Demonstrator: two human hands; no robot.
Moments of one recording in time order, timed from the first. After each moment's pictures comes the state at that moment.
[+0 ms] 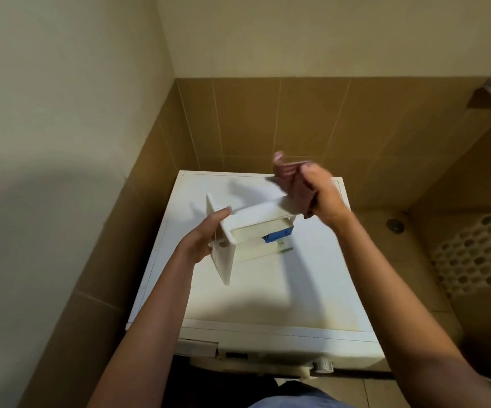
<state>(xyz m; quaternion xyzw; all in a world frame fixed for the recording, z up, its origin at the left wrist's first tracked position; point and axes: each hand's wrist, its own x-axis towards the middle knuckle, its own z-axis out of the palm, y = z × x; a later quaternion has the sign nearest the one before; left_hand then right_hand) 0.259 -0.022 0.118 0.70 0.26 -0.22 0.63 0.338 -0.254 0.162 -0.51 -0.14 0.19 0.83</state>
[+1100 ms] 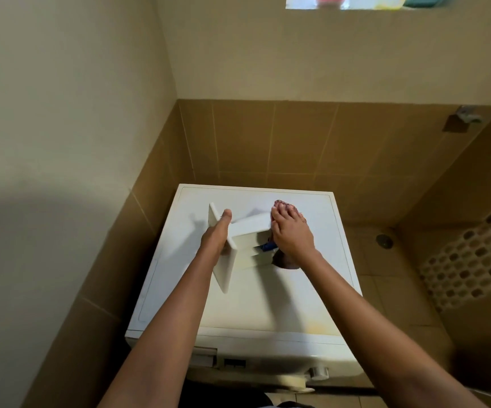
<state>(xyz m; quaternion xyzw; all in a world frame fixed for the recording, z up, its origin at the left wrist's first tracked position) 0.266 -0.041 0.110 0.68 0.37 -0.13 0.62 0.303 -0.225 0.102 -0.98 -0.14 0.03 0.16</state>
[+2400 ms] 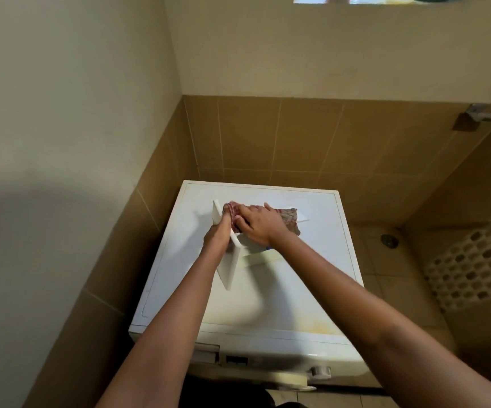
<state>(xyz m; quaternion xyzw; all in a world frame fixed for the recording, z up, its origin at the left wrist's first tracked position) 0.259 -0.048 0.120 0.69 0.37 -0.10 0.61 0.308 -0.165 0.126 -0.94 -0.31 0.07 0.15</state>
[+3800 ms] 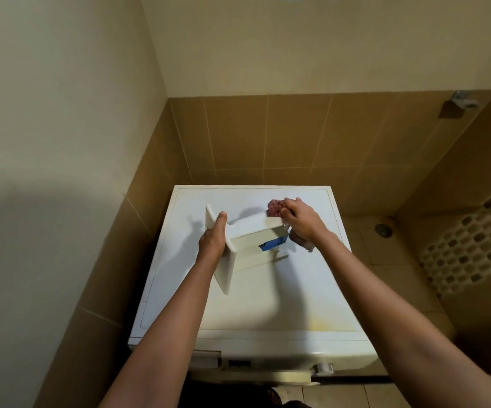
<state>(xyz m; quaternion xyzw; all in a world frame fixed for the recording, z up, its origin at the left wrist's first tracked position) 0.262 -0.045 0.111 0.70 0.37 -0.11 0.60 0.344 -0.262 0.104 -0.94 -0.13 0.09 0.31</state>
